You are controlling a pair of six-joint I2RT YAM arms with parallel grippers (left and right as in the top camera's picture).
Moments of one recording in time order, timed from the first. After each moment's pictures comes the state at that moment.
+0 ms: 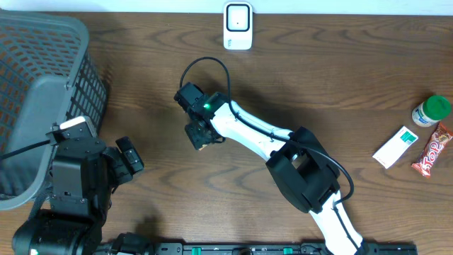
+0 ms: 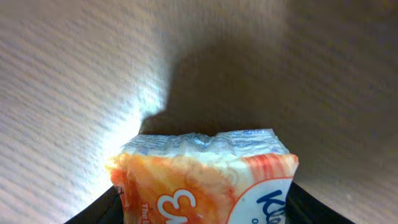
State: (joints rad) left arm -0.18 0.79 1.21 -1.23 -0.32 -0.46; right arm 0.82 2.27 1.76 -0.87 -0.06 0.33
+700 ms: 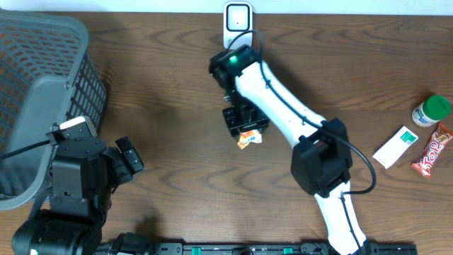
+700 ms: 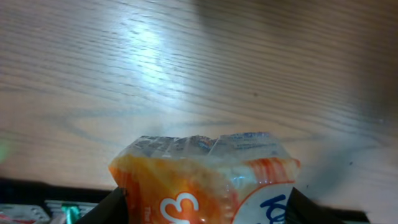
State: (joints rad) left arm -0.18 0.79 1.21 -1.23 -0.32 -0.46; right arm 0.62 2.30 2.12 -1.69 -0.10 0.36
